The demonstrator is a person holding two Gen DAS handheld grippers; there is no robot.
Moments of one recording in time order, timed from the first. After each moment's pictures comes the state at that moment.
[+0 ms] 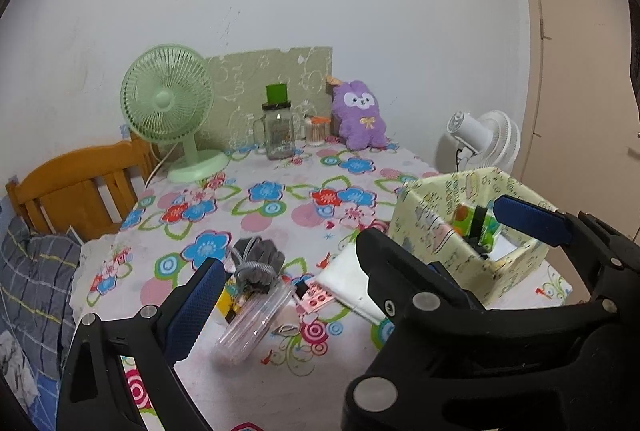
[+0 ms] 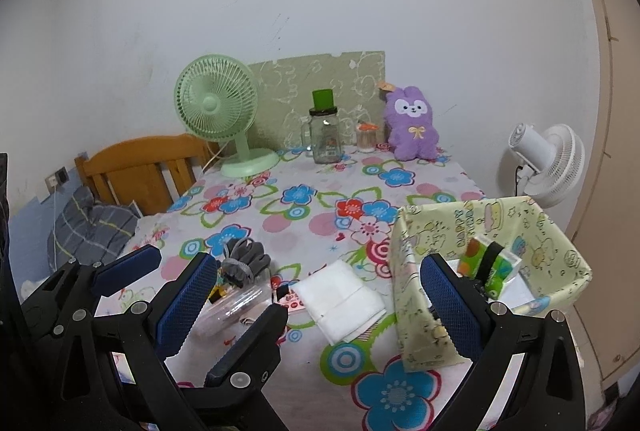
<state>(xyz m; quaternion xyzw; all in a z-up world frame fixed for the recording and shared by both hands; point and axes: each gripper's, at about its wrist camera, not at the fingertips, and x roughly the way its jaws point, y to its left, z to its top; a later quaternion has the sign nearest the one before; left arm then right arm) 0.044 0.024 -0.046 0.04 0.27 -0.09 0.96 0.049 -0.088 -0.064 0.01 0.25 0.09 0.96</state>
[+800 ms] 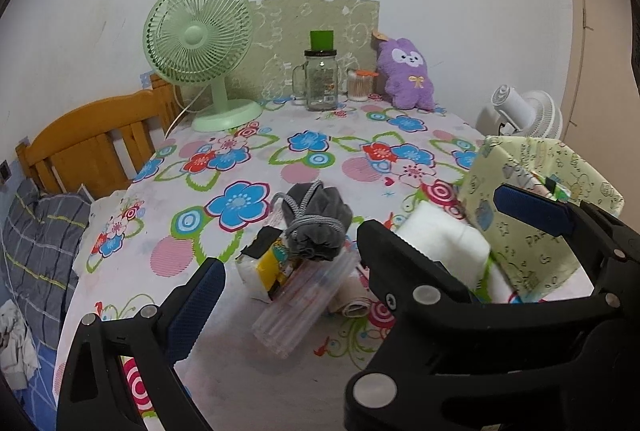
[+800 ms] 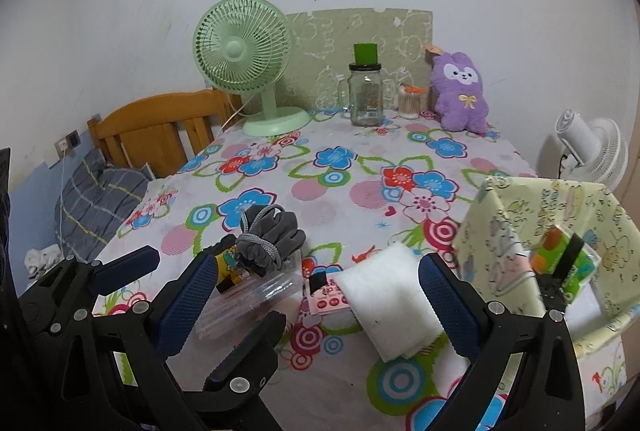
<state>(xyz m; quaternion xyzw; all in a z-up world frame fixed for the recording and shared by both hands) 0.089 0.070 -0.096 0.02 0.33 -0.04 0.94 0.107 -0.039 -0.117 -0.02 0.30 0.14 0.94</state>
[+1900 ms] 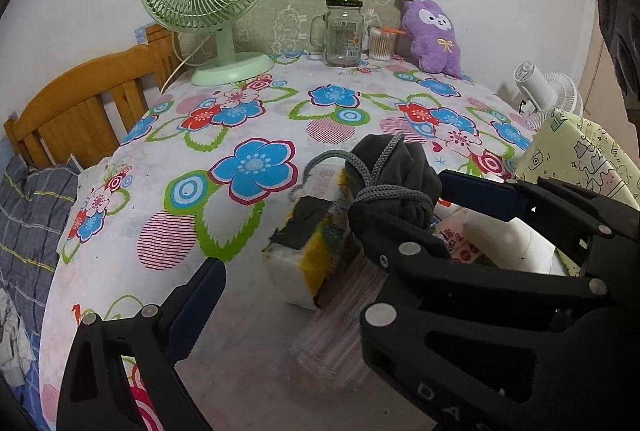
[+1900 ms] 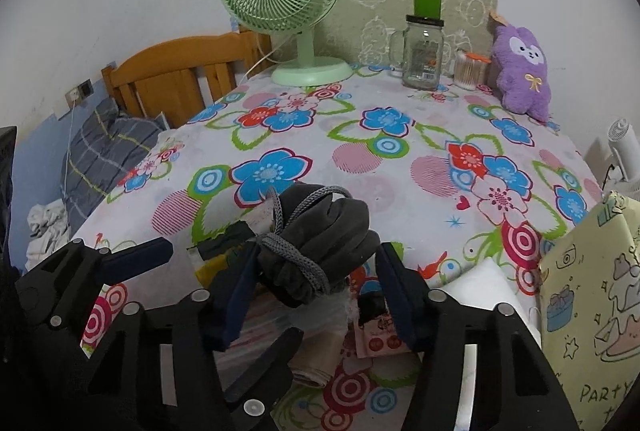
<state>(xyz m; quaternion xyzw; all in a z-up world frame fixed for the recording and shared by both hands) 0.135 0.107 -0.137 0.01 0.39 -0.05 0.92 0.169 0.014 -0.162 -0.07 0.36 0.19 0.91</state>
